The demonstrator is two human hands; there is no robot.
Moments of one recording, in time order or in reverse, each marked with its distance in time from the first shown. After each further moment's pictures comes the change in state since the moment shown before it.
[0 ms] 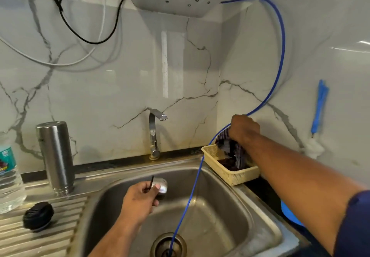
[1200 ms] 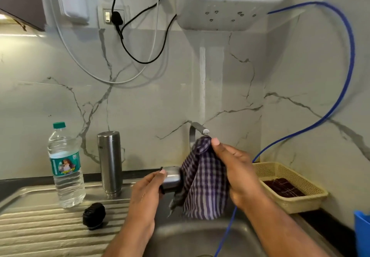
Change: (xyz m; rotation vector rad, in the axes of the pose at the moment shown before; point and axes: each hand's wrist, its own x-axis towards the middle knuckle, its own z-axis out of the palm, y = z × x) left_hand -0.029 0.065 -0.061 -0.443 0.233 0.106; right_hand -0.146 -0.115 -0.009 1.925 -0.381 -0.292
